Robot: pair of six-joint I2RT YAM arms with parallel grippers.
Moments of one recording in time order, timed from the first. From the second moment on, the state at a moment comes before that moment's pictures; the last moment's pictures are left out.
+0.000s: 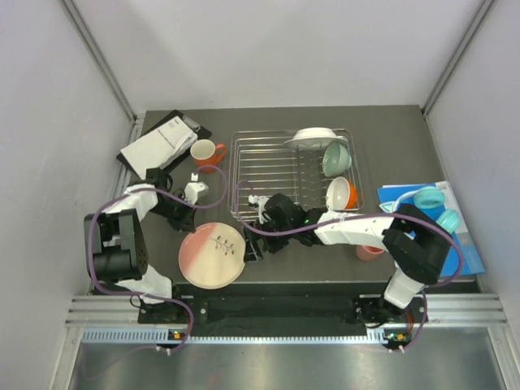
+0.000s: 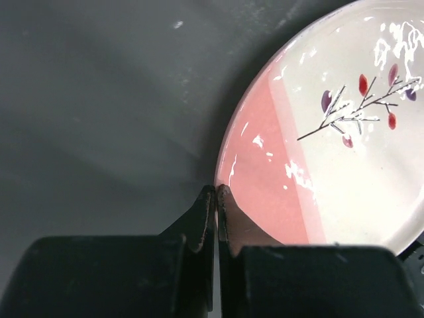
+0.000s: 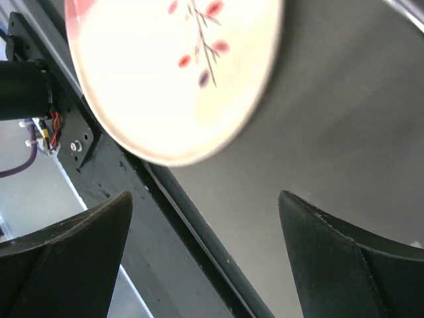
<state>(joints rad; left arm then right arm) 0.12 1.56 0.89 -0.78 0.55 0.87 1.00 1.64 0.91 -0.08 -0.34 0.53</state>
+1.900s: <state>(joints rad) -0.17 1.39 1.08 -0.81 0.68 0.61 0.99 1.81 0.91 0.42 -0.52 0.59</state>
